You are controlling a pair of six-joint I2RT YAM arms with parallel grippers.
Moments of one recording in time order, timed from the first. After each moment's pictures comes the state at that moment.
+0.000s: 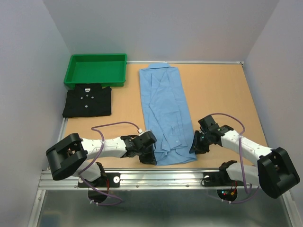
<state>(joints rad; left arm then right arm) -1.10 1.36 0.56 -0.28 0.11 -1.19 0.47 1.15 0.51 -0.60 -0.27 0.73</state>
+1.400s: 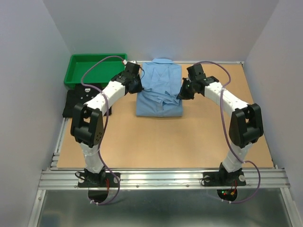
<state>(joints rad) -0.42 1.82 1.49 -0.51 -0.10 -0.56 0.37 1.77 1.45 -0.61 -0.11 0.61</state>
